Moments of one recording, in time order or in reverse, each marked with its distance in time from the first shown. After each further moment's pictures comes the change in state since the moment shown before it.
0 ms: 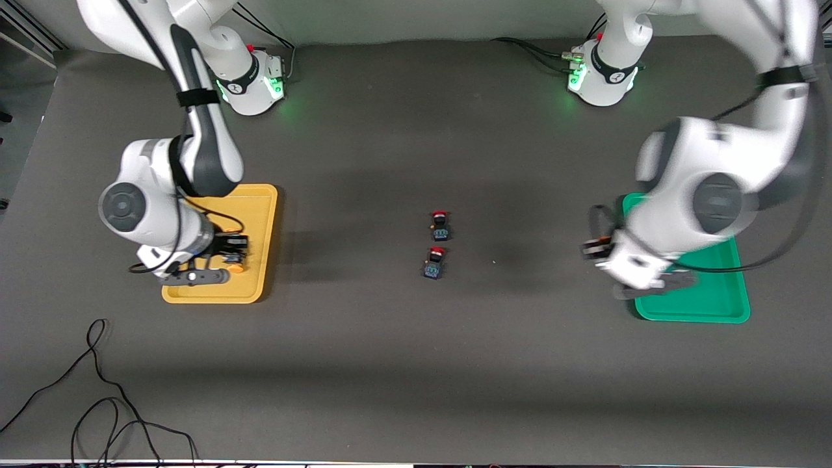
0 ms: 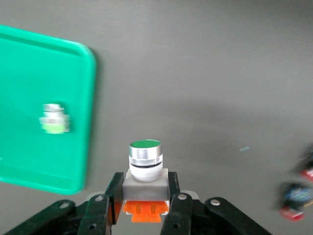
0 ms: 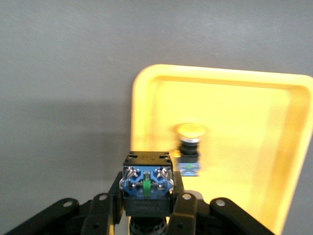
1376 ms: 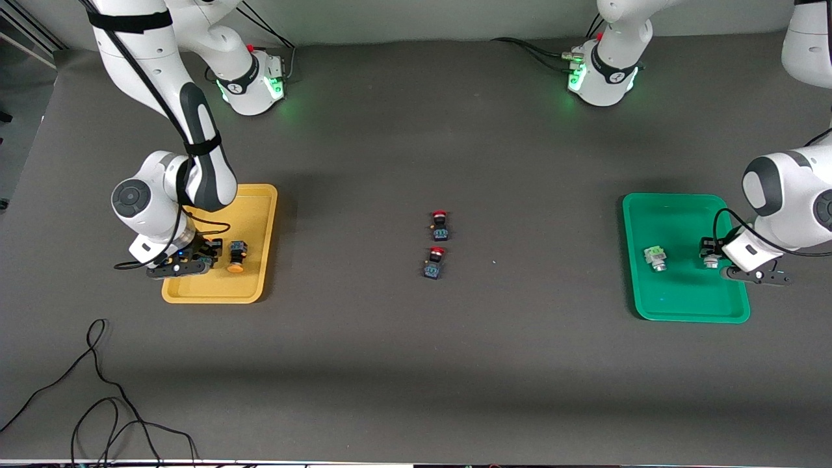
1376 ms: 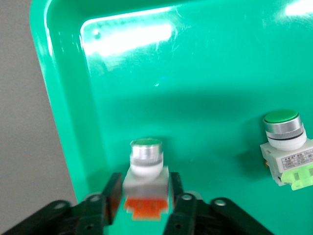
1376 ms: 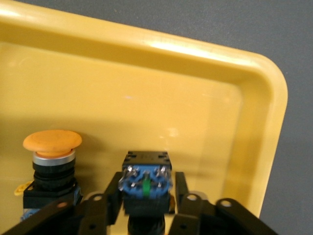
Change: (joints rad) left arm 0.476 0.122 0.005 -0.435 0.175 0.672 0.637; right arm -0.103 0.137 0.011 -0.306 0.122 0.558 -0.302
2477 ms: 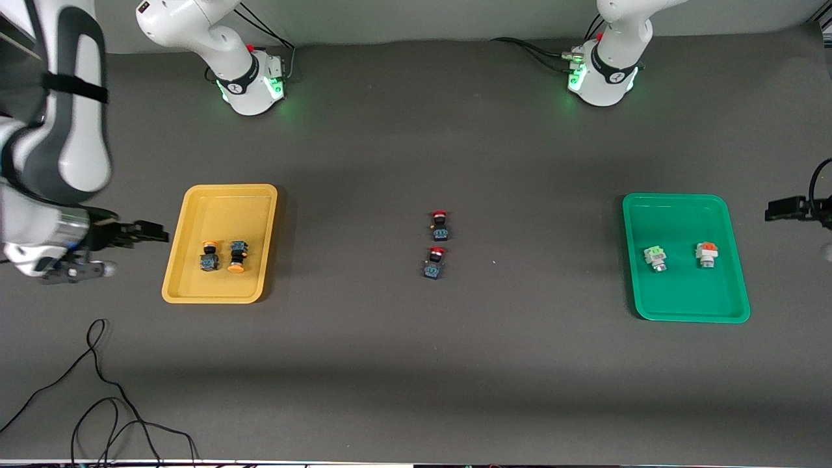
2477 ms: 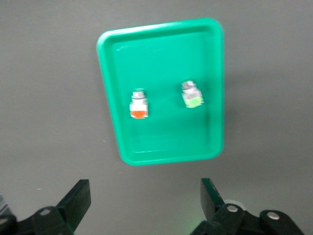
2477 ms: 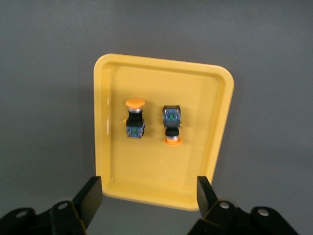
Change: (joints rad) left arm -0.011 -0.236 -0.110 0.505 -0.088 -0.880 -0.006; right arm 0.015 -0.155 -0.241 0.591 -0.051 -0.994 -0.003
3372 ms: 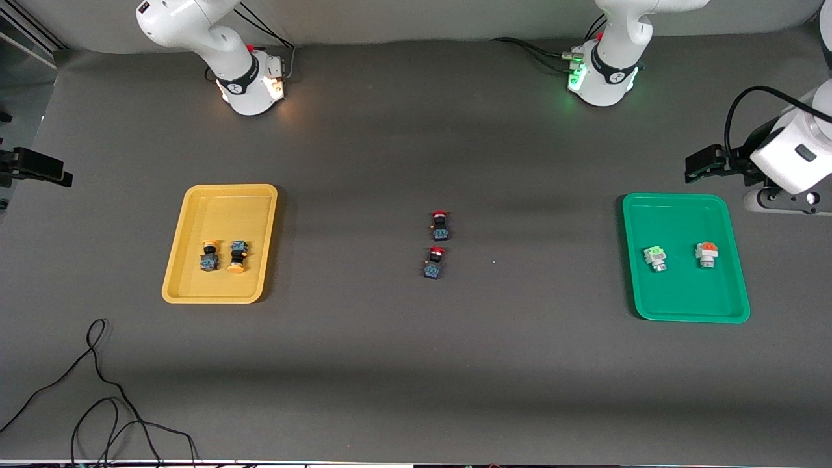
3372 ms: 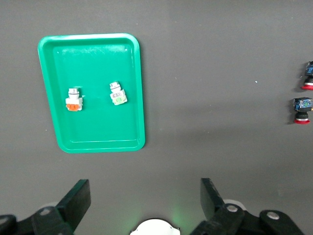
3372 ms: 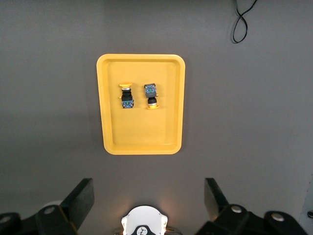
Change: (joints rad) left arm -0.415 -0.160 0.161 0.002 -0.111 -0.104 -0.319; right arm 0.011 0.006 -0.083 0.523 -0.105 -0.460 0.162
